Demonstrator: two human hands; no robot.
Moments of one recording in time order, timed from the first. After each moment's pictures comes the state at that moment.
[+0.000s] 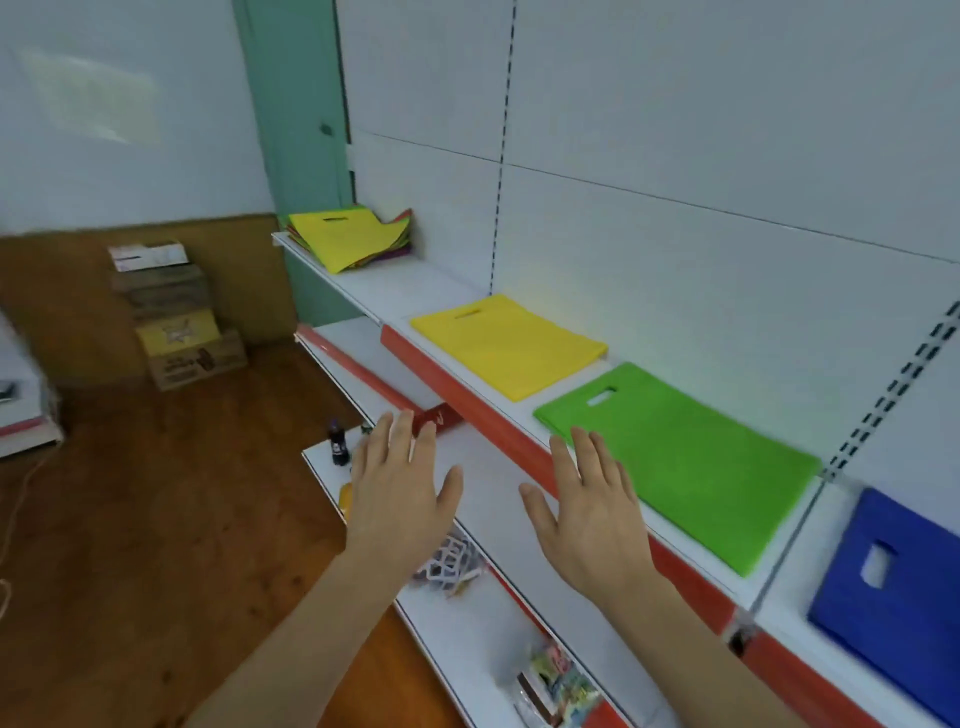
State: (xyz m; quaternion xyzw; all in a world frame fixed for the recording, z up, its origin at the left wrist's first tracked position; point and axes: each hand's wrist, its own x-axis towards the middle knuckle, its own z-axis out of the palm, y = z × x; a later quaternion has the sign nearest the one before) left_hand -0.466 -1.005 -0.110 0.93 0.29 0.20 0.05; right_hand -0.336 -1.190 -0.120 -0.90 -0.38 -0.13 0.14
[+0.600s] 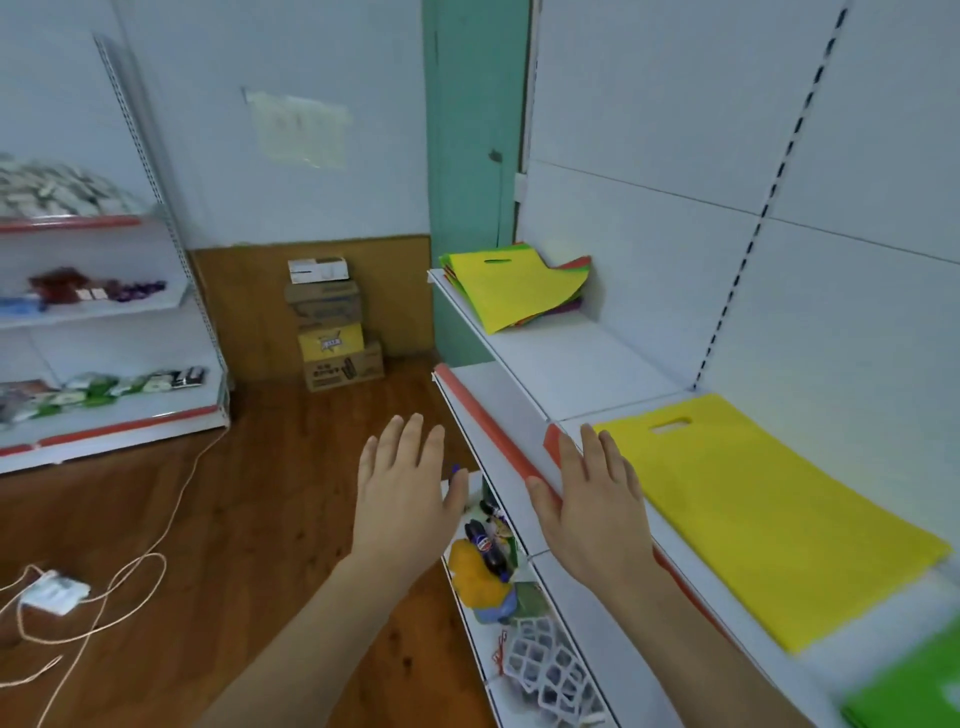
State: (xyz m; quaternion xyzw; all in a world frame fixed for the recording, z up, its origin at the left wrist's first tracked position) left_hand -0.428 -0.707 -0.106 0.88 0.43 0.20 -0.01; right_hand -0.250 -0.838 -0.105 -0.86 -0.49 -0.10 0.12
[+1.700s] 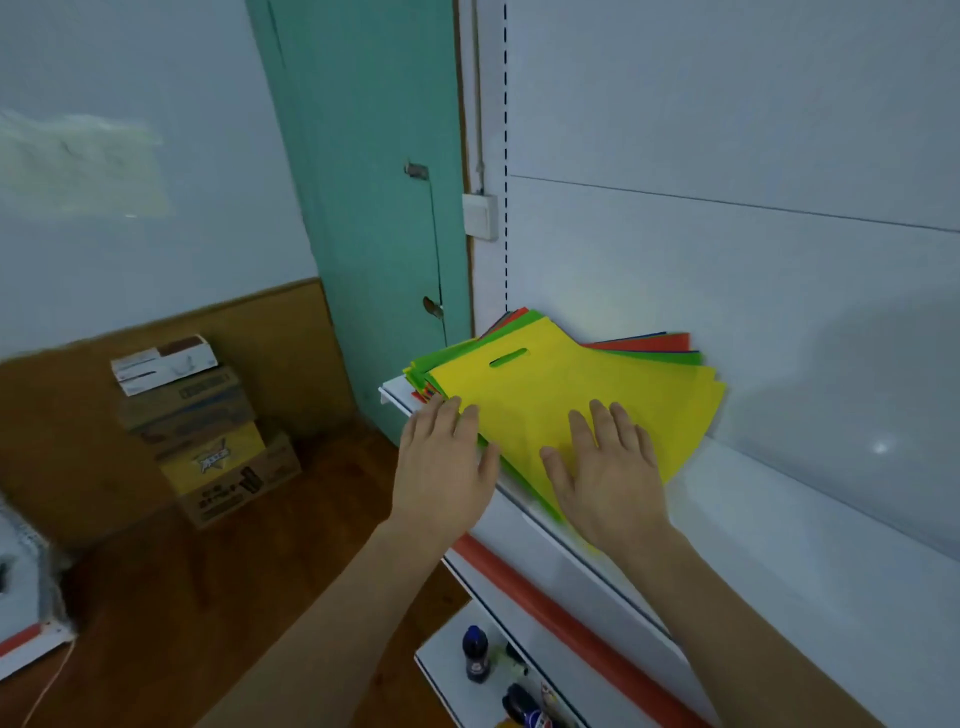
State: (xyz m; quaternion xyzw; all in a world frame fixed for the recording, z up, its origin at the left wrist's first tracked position) left_hand -0.157 -0.204 -0.082 0.96 0.22 0.17 0.02; right_hand -0.040 -0.372 -0.109 -0.93 -0.32 -0.13 0.11
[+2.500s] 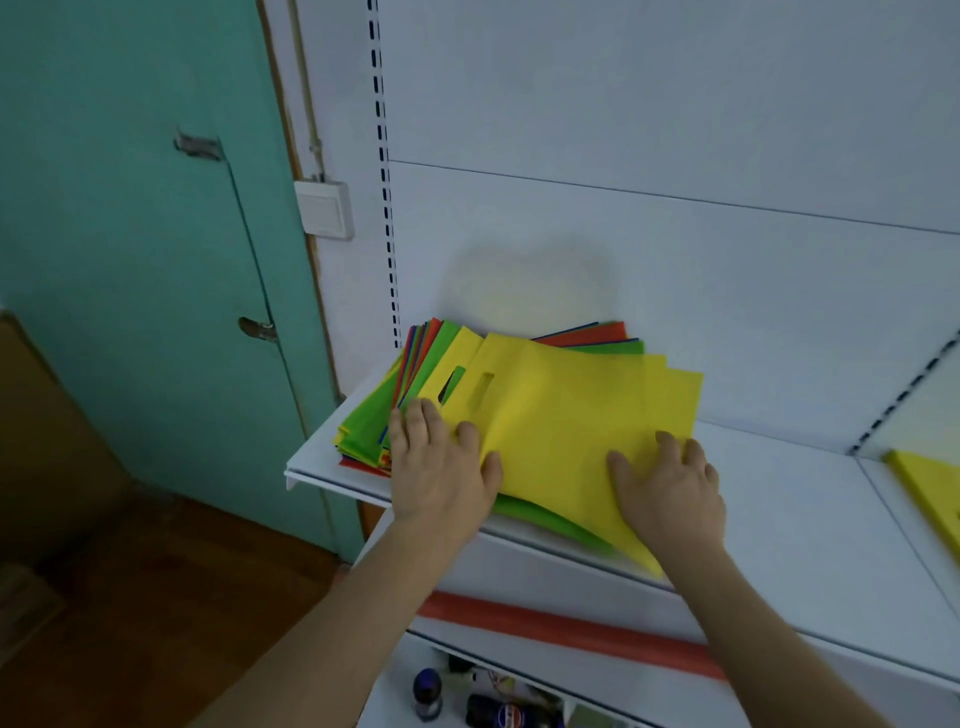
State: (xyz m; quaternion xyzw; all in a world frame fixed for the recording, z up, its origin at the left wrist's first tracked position) left_hand -0.065 -0.119 -0.110 0.99 0.02 0.16 -0.03; right_hand -0.053 -0.370 -0.116 -0.97 0.17 -0.09 0.18
